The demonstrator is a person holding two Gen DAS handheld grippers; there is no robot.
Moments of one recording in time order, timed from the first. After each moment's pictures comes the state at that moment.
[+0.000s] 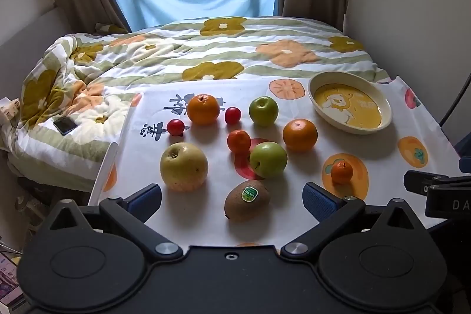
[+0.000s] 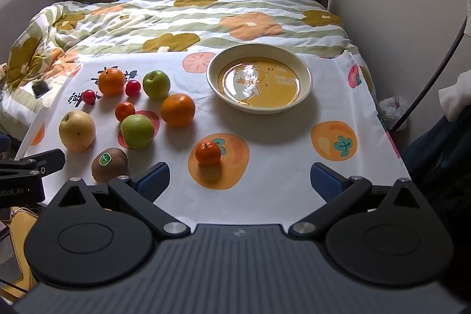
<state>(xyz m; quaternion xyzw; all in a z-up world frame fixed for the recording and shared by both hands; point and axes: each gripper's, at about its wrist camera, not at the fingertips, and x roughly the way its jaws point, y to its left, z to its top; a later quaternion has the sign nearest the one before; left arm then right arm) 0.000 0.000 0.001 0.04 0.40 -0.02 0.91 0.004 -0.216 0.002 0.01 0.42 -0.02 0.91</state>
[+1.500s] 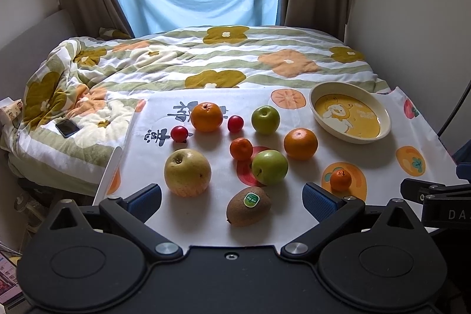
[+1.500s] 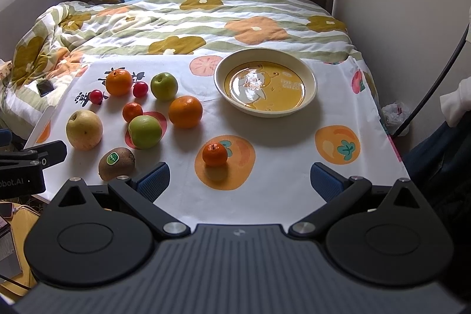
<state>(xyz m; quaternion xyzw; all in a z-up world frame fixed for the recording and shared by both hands) -0.006 0.002 0.012 0.03 0.39 -0.02 0.92 -0.002 -0.212 0.008 0.00 0.41 -0.01 0.91</state>
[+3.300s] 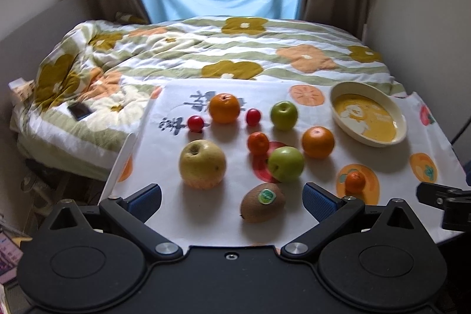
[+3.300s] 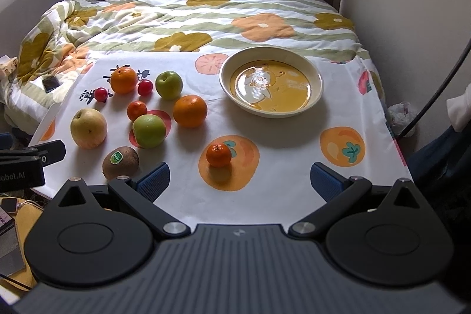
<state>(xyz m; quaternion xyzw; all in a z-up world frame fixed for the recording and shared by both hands) 0.002 0.021 0.007 0.00 0.41 0.02 0.91 0.009 -0.215 0.013 0.00 0.42 0.01 0.91</state>
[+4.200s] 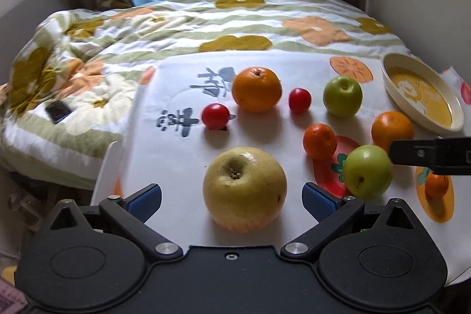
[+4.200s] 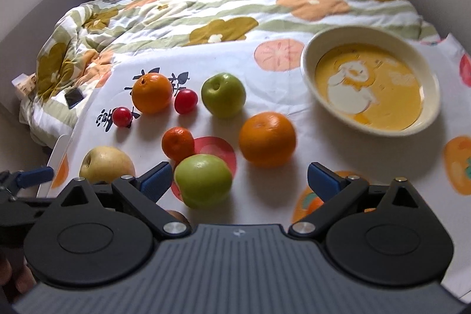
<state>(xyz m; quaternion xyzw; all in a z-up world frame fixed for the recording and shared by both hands) 0.107 0.077 -0.086 0.04 0.45 -0.02 0.89 0.139 -0.142 -0.079 0.09 0.45 0.07 0.88</state>
